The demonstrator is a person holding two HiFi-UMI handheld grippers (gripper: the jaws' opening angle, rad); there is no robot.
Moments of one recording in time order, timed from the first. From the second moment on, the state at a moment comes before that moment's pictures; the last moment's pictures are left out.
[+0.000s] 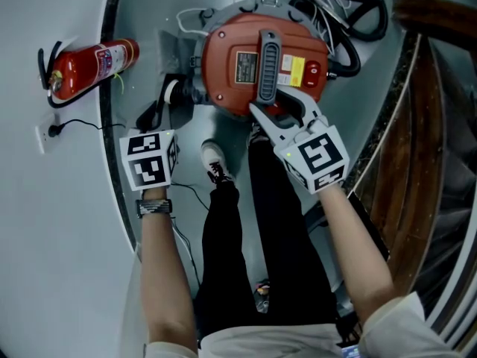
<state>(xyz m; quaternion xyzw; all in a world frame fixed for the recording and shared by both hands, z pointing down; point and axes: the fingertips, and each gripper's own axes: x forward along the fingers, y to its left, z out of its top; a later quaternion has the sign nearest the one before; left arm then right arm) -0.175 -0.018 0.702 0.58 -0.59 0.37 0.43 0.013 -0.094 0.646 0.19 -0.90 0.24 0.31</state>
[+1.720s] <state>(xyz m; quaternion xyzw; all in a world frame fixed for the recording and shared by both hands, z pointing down) -0.189 -0.020 0.706 0.59 -0.56 0.37 0.45 0.013 -0.093 0.646 0.18 -0.91 0.22 0.30</state>
